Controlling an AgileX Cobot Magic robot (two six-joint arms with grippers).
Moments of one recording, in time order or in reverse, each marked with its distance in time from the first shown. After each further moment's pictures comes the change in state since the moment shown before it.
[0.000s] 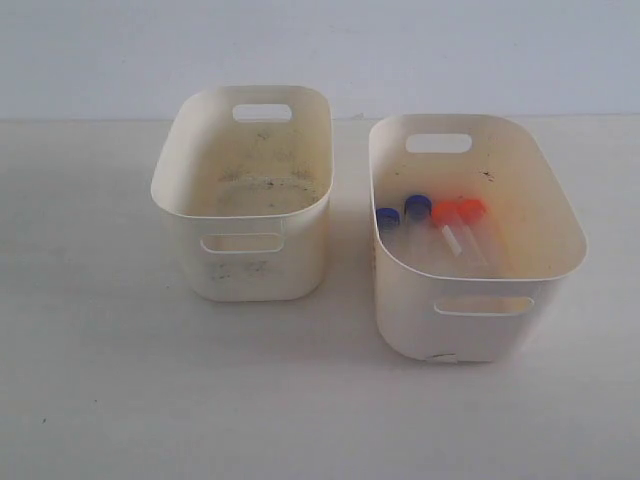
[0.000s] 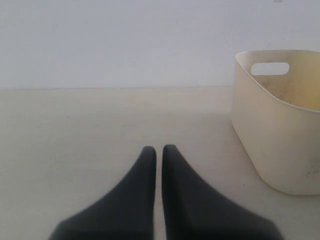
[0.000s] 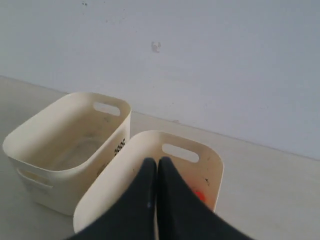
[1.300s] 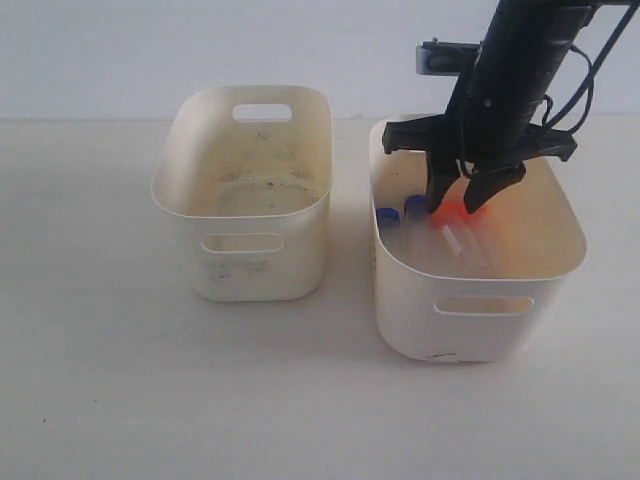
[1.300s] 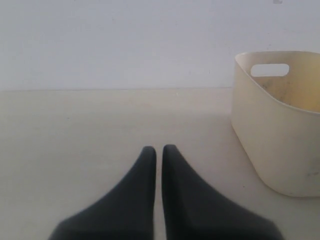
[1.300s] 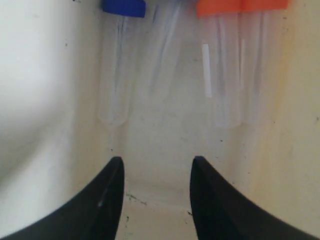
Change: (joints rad) left arm 0.000 0.000 0.000 0.000 -0.005 0.000; right arm 0.135 1.330 -0.781 -0.260 0.595 0.595
